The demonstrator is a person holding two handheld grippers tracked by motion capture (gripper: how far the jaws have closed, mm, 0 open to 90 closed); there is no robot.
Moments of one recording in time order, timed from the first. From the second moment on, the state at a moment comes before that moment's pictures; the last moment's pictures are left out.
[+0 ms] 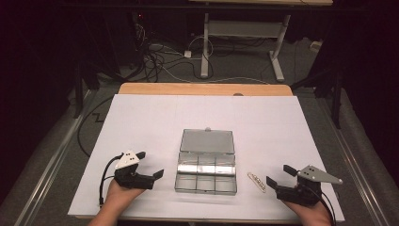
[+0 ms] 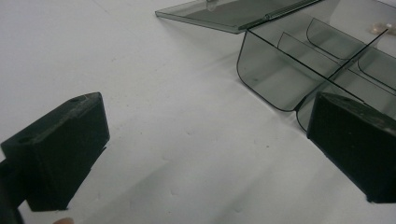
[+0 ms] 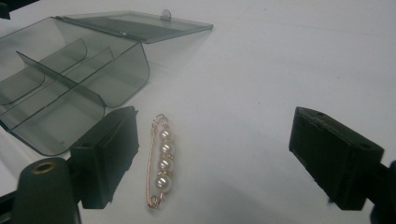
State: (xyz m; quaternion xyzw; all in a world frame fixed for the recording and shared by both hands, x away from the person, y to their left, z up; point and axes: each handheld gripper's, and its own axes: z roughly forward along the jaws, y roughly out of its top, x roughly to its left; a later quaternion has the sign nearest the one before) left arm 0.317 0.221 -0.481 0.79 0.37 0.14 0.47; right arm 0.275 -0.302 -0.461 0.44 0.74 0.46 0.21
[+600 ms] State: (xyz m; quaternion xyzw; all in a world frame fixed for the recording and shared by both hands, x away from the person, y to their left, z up) left arm 0.319 0.217 -0.482 0.80 0.36 0.14 0.46; right arm 0.276 -0.283 -0.464 0.43 0.77 0.43 0.17
